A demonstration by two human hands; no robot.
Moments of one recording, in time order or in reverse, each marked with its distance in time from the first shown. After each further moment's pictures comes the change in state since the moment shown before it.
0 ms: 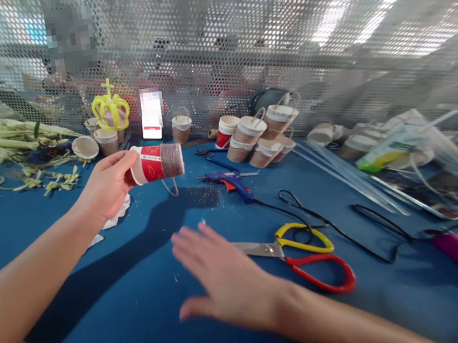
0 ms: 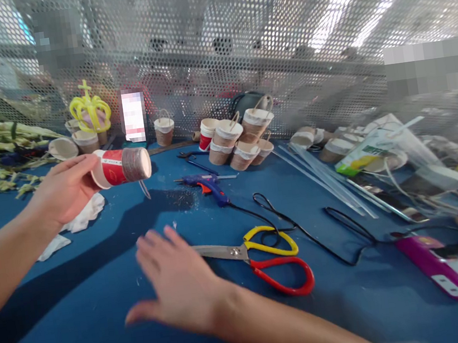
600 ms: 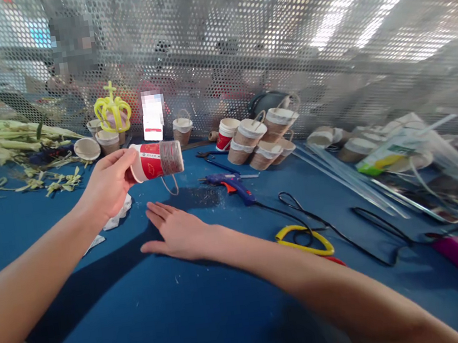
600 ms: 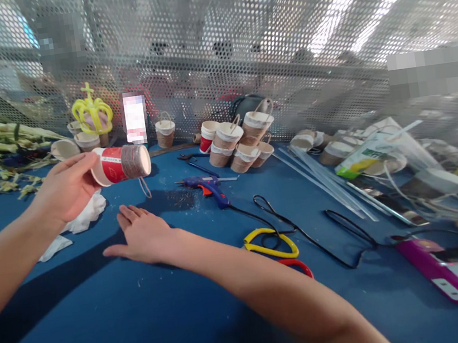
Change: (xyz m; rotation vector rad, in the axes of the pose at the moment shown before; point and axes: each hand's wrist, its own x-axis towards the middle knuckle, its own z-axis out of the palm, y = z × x) left_hand 0.000 0.003 0.002 -0.003 -0.042 0.026; right_hand 0.087 0.015 -0.002 0.002 0.043 0.021
